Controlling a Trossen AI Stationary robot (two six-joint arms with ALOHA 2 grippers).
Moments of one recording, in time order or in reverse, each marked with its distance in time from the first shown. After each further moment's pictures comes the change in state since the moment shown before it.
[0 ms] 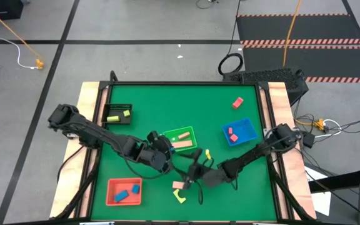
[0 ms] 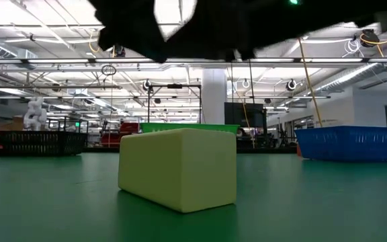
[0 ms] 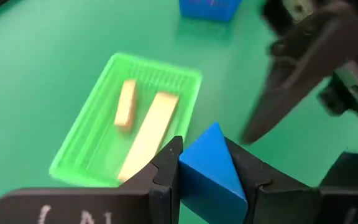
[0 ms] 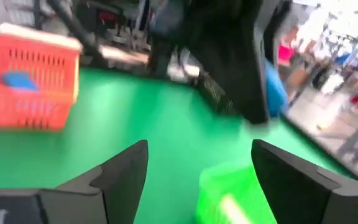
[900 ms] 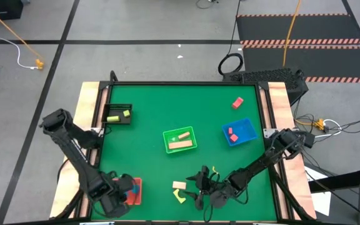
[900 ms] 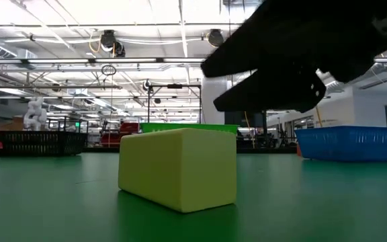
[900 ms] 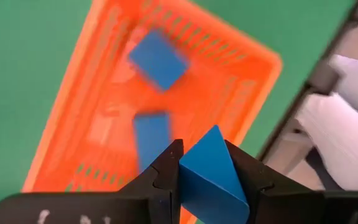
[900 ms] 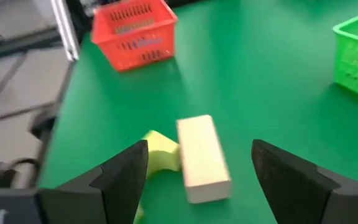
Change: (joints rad) left arm -0.554 -0.004 -0.001 -0.431 0.487 -0.746; right arm 0.160 0.001 -0.001 -0.333 -0.199 0.766
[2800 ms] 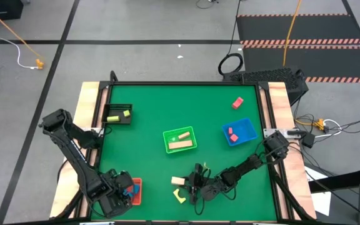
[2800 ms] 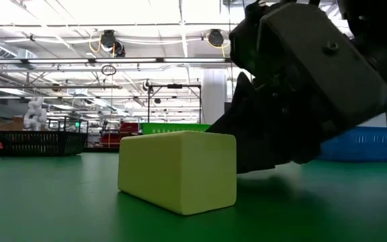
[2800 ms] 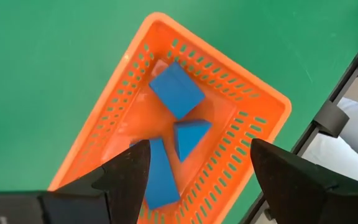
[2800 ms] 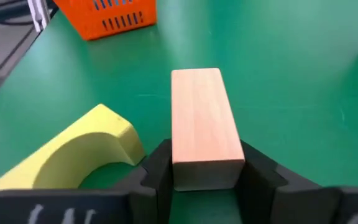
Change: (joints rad) left arm -0.015 0.001 0.000 -0.033 -0.131 -0.100; right arm -0.079 0.191 0.000 0.194 -0.099 -0.078
